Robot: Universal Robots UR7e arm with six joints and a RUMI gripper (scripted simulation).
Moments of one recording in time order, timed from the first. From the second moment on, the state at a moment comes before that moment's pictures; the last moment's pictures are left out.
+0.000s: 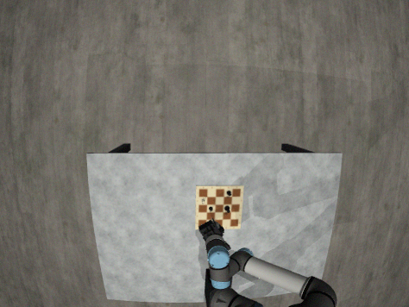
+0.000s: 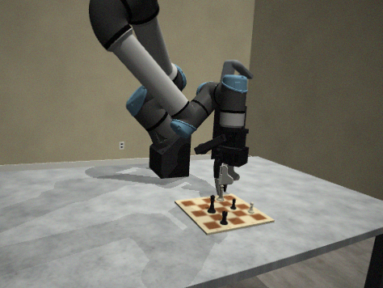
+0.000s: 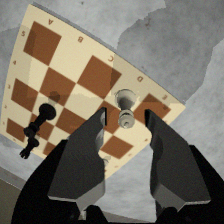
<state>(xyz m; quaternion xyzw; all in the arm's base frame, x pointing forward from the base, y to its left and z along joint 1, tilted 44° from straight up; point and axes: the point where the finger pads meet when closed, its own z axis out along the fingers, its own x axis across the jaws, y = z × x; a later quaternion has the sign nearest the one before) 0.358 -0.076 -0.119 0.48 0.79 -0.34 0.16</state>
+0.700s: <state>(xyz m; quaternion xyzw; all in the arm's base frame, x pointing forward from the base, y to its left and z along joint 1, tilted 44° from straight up) 0.358 -0.076 -0.119 0.48 0.79 -0.34 0.16</state>
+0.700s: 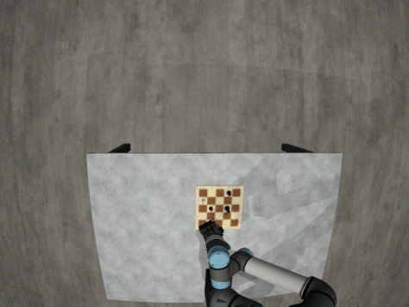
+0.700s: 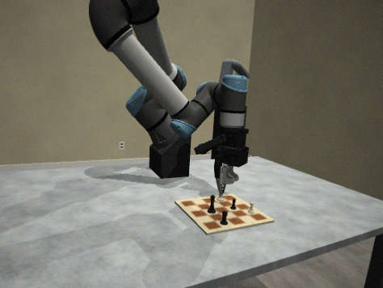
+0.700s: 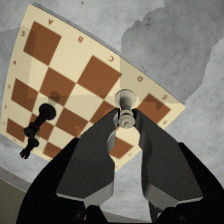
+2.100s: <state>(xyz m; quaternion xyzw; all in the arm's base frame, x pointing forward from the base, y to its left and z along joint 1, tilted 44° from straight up) 0.359 -0.069 -0.112 0.48 0.79 -0.34 0.16</state>
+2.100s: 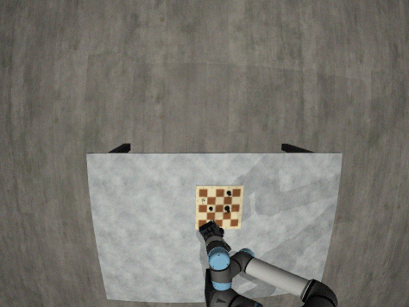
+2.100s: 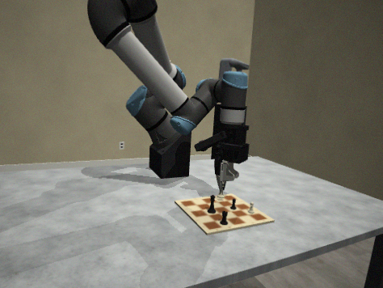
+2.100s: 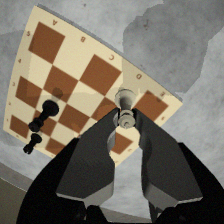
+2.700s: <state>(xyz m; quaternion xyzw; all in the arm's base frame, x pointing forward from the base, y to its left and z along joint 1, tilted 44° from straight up) 0.363 -0.026 -0.068 0.48 0.79 -0.34 0.17</state>
